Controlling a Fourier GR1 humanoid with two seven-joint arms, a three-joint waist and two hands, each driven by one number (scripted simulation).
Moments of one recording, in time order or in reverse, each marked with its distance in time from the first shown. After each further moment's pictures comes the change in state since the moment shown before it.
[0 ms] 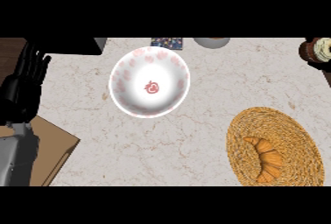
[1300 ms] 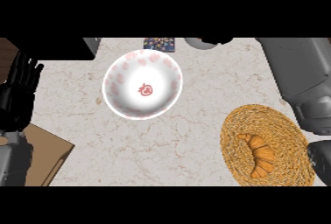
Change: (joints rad) left arm 0.062 0.006 0.025 -0.022 -0.001 0.002 0.000; right arm -0.330 0.441 -0.012 -0.143 -0.206 0.370 0.381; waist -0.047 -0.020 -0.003
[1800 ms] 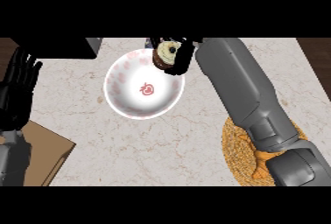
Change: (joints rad) left arm -0.007 0.004 0.003 -0.018 0.006 -0.004 0.015; right arm 0.081 0.208 0.117 -0.015 0.021 -0.123 0.127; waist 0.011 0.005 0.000
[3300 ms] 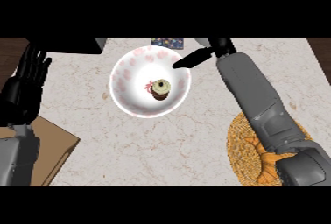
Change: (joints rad) left arm -0.046 -0.015 -0.020 0.056 -0.013 -0.015 -0.041; right arm 0.067 -0.051 -0.137 0.285 -0.465 -0.464 -0.068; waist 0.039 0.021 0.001
